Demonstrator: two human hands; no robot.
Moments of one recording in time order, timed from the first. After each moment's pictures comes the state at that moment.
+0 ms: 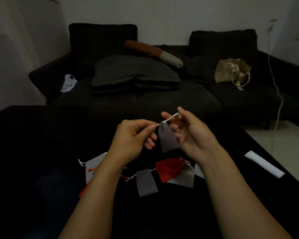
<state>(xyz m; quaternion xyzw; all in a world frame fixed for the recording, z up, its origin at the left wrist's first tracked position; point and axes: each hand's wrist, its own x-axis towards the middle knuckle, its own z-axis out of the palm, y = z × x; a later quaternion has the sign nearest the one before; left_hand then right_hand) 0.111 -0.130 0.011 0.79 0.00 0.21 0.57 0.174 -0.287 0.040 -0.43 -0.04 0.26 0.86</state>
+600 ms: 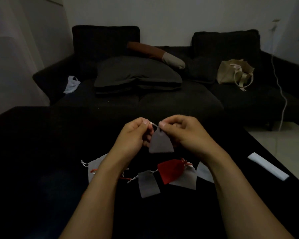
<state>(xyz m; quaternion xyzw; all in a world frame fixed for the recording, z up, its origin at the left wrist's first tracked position) 0.108 -0.134 0.021 0.71 0.06 0.14 0.68 0.172 -0.288 0.038 -0.75 -0.24 0.12 0.60</state>
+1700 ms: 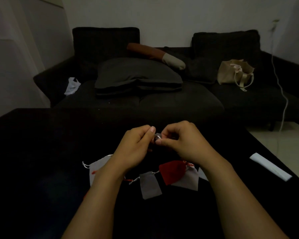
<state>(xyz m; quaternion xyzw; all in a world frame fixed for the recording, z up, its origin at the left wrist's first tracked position) 0.107 -0.124 0.005 0.84 -0.01 0.18 0.52 0.173 -0.284 0.026 -0.85 -0.33 0.03 0.40</state>
